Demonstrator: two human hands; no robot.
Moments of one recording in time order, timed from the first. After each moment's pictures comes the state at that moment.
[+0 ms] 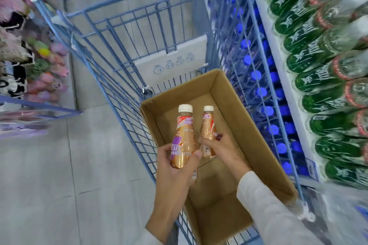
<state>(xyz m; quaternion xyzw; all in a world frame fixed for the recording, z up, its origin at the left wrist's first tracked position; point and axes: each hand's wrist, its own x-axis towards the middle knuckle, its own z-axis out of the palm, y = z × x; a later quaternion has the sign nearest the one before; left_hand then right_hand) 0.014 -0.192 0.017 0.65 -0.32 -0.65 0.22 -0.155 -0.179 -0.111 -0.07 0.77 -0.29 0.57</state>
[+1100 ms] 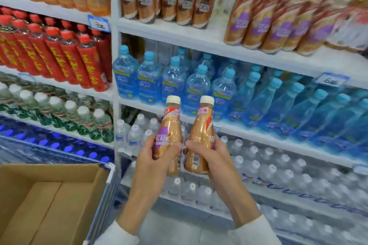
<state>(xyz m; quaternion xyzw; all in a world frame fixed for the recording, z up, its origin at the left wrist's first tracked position) -0.104 0.280 0.262 0.13 -0.66 -0.74 0.04 -0.136 0.436 0.262 0.07 0.65 -0.75 0.14</state>
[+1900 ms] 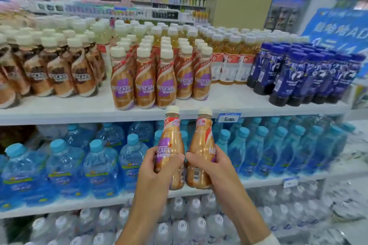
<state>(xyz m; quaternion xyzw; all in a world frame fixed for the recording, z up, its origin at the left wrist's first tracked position) -0.252 0.482 0.329 -0.06 -0.63 -0.78 -0.06 -0.221 0.634 0.340 0.12 0.64 -0.75 -0.05</state>
